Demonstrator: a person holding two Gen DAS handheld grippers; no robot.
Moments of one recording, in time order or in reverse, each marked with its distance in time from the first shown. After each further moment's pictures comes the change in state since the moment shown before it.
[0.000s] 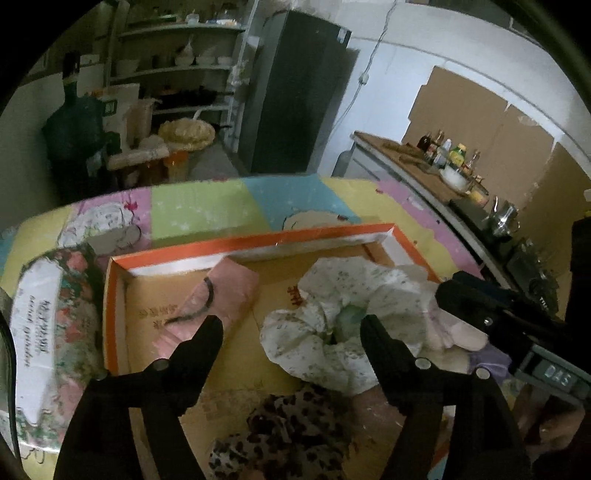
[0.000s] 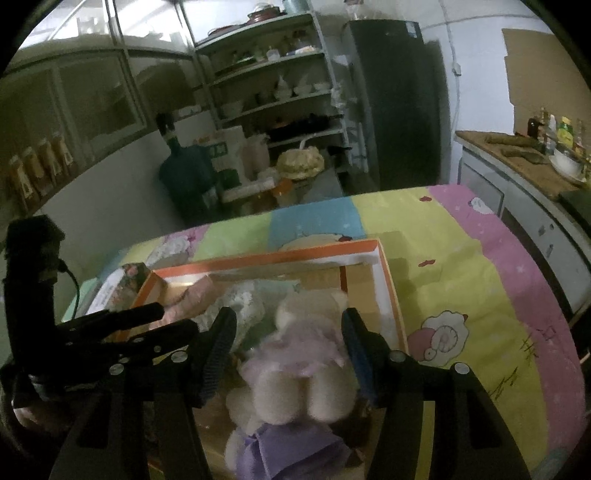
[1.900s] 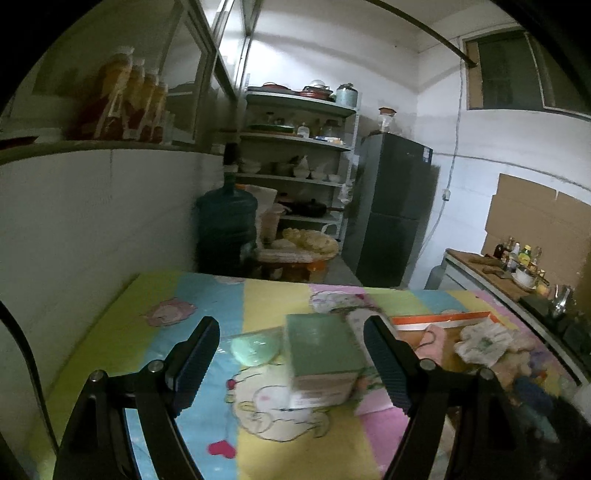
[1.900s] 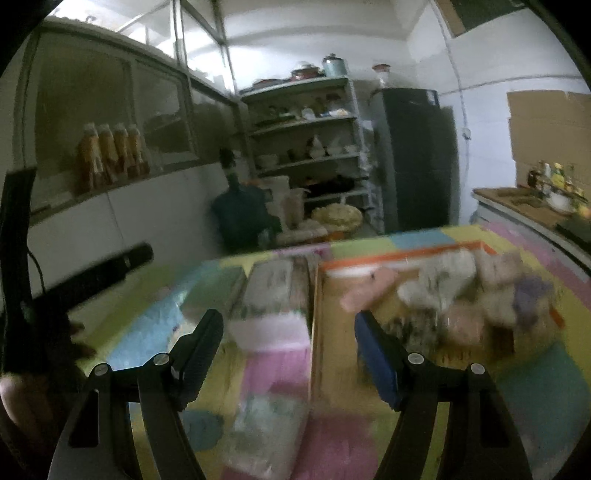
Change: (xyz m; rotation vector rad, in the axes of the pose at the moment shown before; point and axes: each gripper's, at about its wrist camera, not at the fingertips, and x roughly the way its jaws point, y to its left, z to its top) left arm -0.222 0.172 -0.090 -0.117 -0.478 0.348; right arm -0.053 0.254 -0.120 -0.066 -0.258 -0.028
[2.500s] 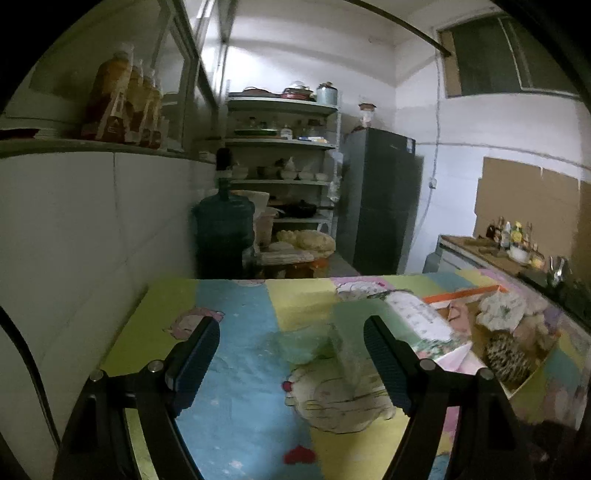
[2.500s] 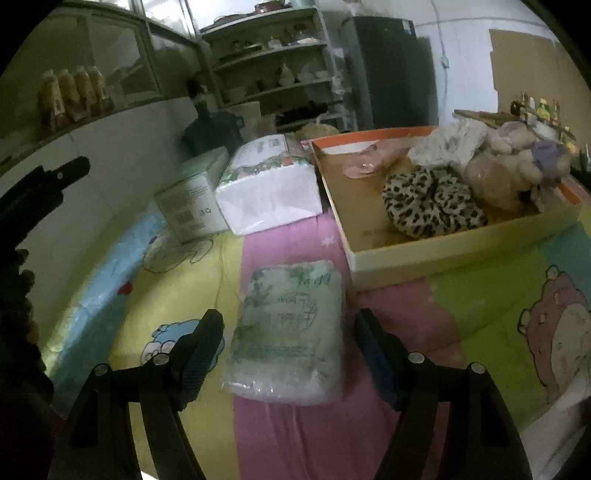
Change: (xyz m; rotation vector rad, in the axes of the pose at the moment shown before) left arm 0.008 0.061 -0.010 0.118 -0.013 -0.059; right arm 0.047 0.026 -0.070 0.090 0.263 -0.083
